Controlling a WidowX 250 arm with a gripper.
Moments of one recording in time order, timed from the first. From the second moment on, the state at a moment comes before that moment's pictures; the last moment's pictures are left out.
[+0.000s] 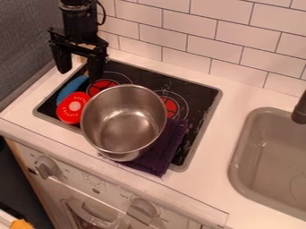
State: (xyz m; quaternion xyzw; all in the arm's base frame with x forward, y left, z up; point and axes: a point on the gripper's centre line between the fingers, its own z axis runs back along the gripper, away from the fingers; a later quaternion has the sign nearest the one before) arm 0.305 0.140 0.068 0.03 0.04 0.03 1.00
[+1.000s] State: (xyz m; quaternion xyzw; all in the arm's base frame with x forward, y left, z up) arm 0.262 0.139 0.017 0.05 0.06 0.03 1.00
